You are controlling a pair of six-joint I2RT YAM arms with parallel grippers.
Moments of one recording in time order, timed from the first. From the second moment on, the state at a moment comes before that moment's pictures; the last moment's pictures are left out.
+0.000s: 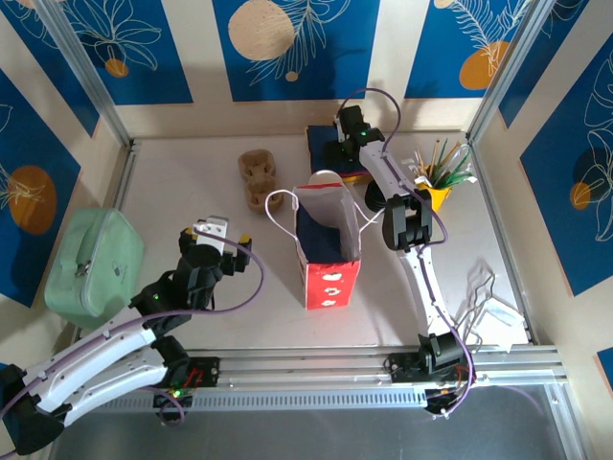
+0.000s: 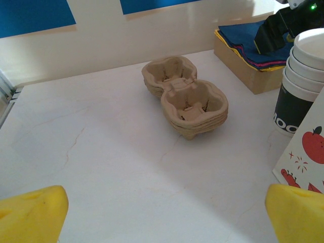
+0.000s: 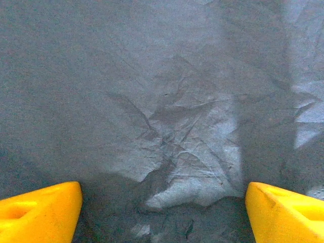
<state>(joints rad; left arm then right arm) -0.82 0.73 0.59 -0.29 -0.66 -0.18 0.29 2.67 2.58 -0.81 0.06 0.05</state>
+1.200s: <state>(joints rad) -0.82 0.69 0.59 -0.30 -0.68 -0.18 0.28 2.60 2.60 -0.85 -0.05 0.12</state>
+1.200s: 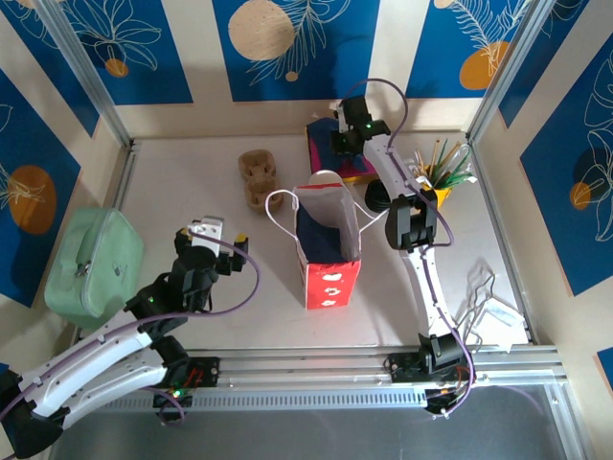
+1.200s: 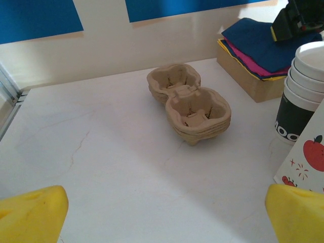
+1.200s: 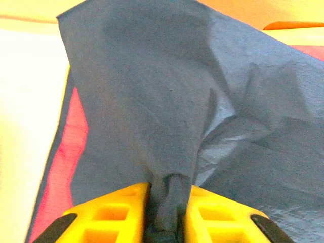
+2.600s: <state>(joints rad) -0.82 0.64 0.61 -0.33 -0.67 -0.19 0.20 2.16 2.65 -1.01 -0.19 0.22</state>
